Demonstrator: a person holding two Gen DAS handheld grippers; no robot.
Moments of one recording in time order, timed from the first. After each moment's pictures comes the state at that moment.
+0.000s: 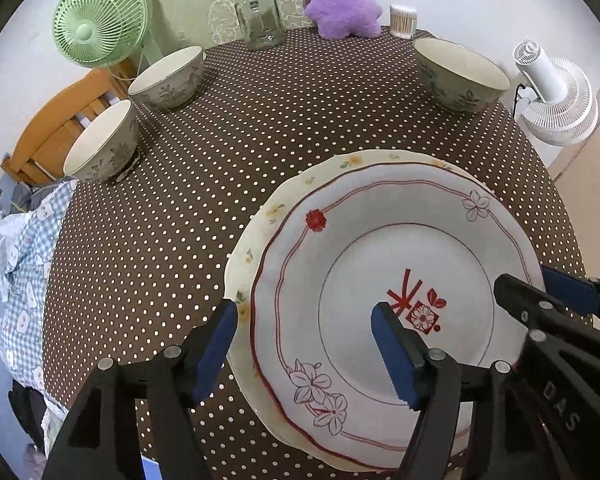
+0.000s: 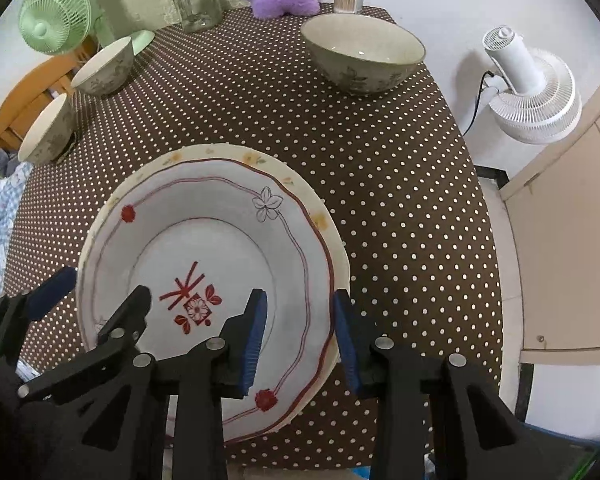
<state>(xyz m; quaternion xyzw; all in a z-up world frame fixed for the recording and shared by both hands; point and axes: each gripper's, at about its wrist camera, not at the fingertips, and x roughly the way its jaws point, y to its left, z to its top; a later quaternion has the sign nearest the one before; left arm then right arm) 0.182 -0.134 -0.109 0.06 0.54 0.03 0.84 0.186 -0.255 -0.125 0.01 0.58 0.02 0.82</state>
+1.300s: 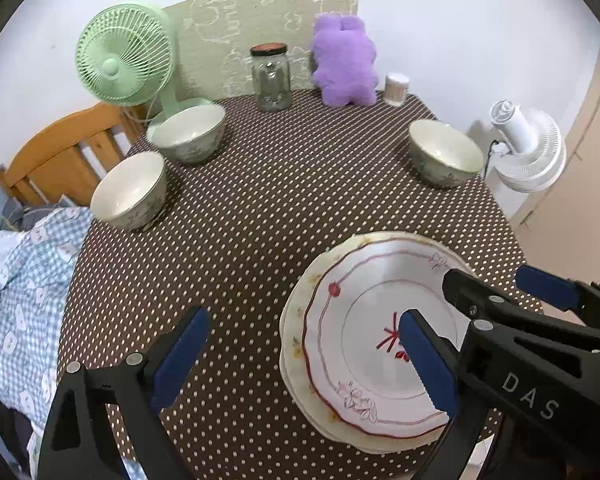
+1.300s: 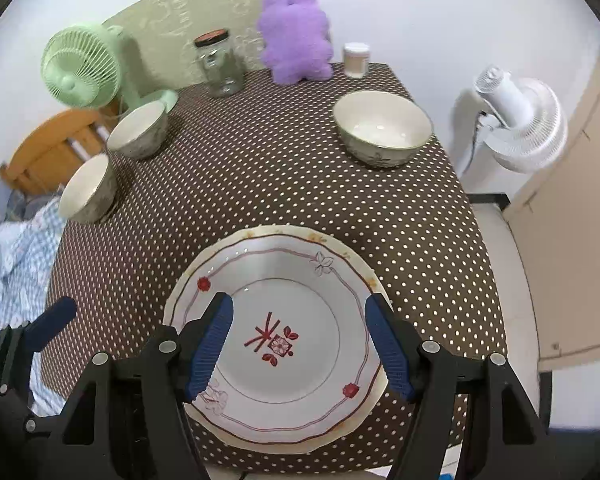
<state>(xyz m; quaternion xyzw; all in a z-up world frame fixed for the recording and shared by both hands) 0.174 -0.084 -0.040 0.03 0.47 -0.04 0.88 0.182 -0.220 -0.050 0.06 0.52 0.01 0.85</state>
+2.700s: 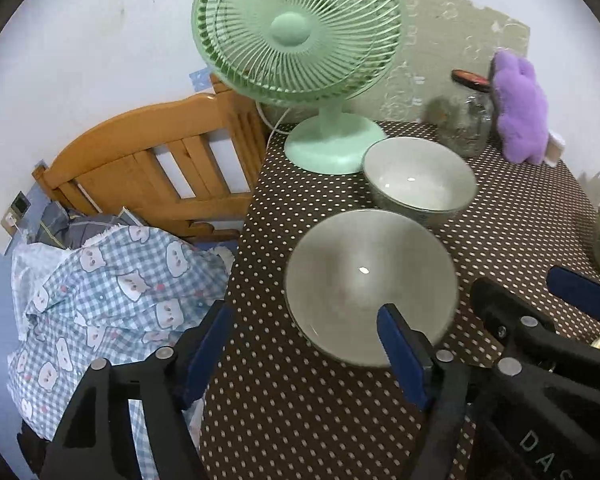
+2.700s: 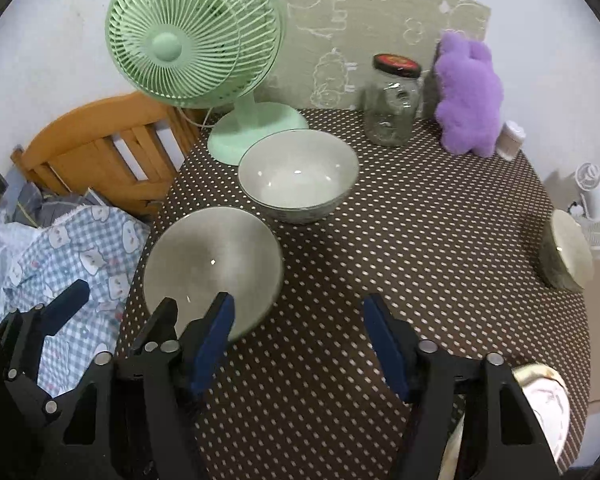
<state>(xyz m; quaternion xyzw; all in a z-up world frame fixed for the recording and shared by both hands) 0.307 0.164 -0.061 0.04 0.45 0.07 0.89 0.338 0.051 -0.049 0.01 0.48 0.06 0.87</state>
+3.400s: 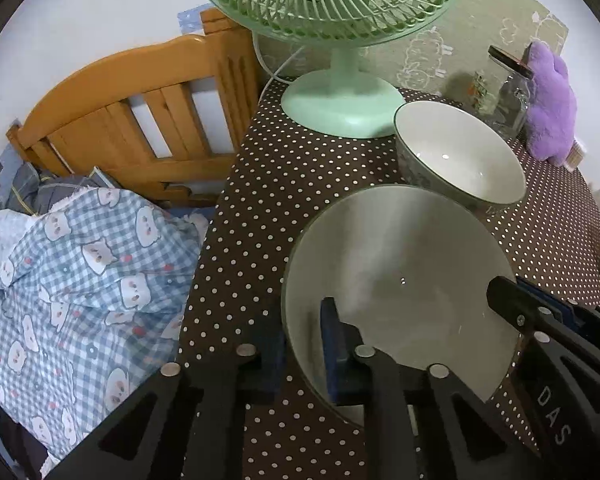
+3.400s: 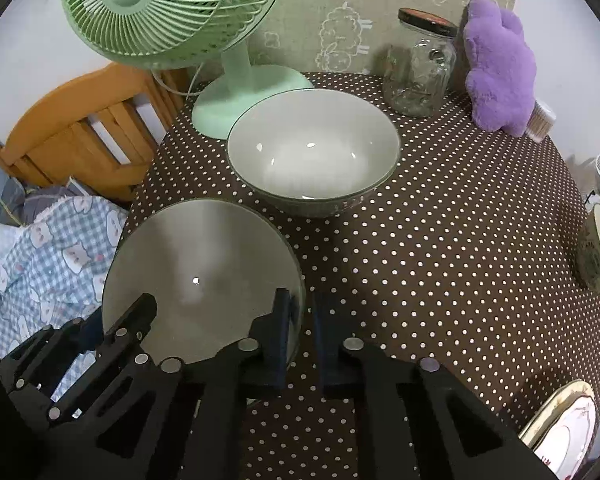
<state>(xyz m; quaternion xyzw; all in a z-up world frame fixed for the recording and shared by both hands) 0.351 0.189 -0.112 -0.01 0.50 0.05 0.86 0.386 0.077 -0.103 0.01 0.52 0.05 0.85</state>
